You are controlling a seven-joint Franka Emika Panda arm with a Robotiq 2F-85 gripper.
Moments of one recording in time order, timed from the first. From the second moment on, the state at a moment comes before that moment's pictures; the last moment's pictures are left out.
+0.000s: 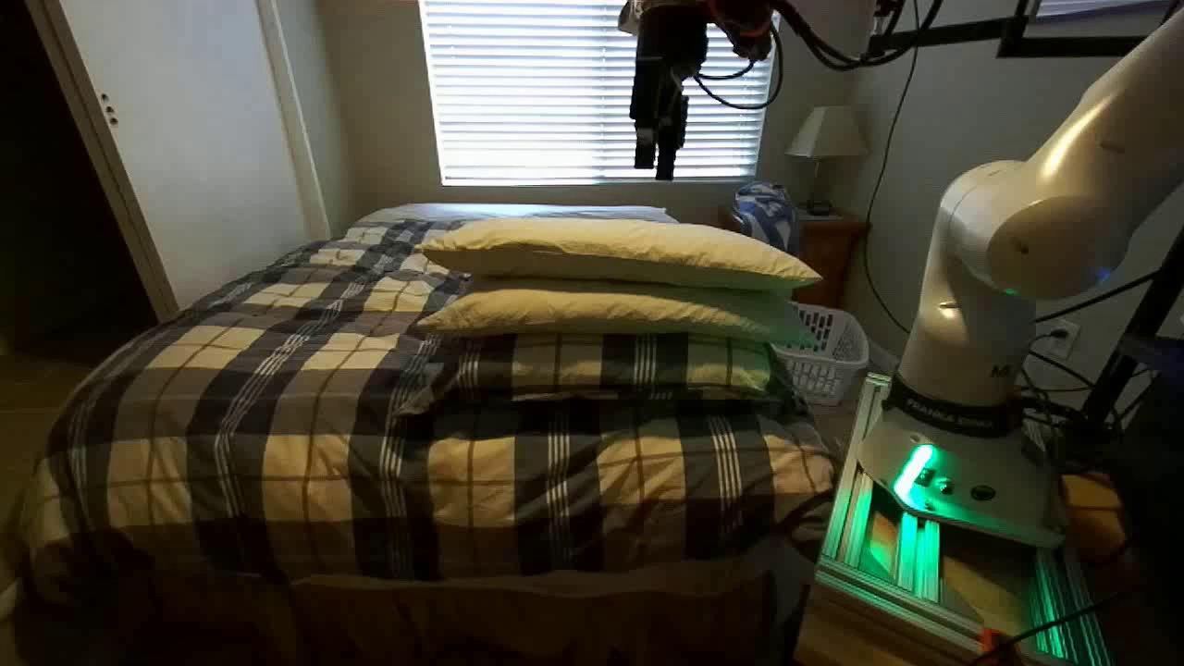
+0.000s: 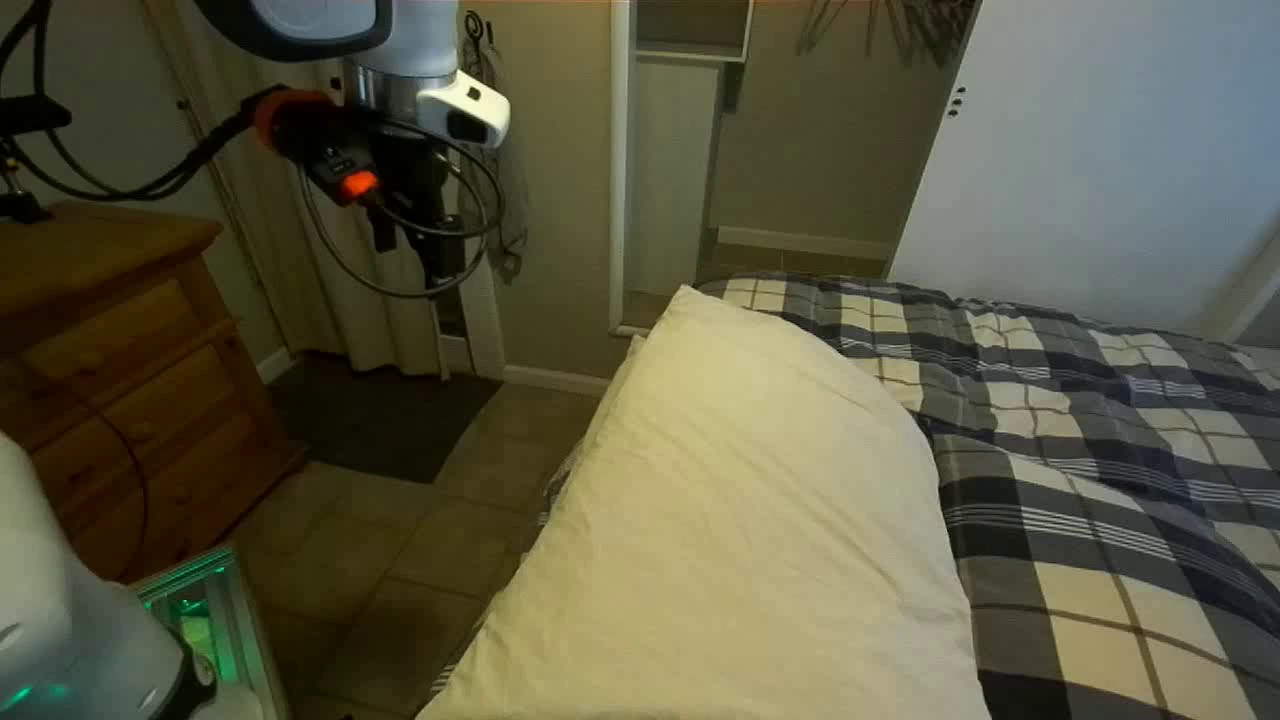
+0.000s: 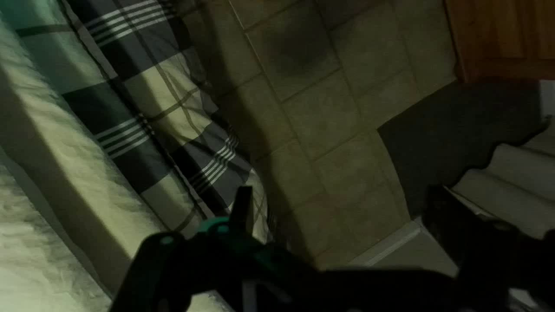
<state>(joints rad) 0.17 -0.59 -0.01 -2.40 0.25 1.80 -0.05</state>
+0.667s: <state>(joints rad) 0.17 -0.59 0.00 -2.40 0.25 1.80 -0.04</state>
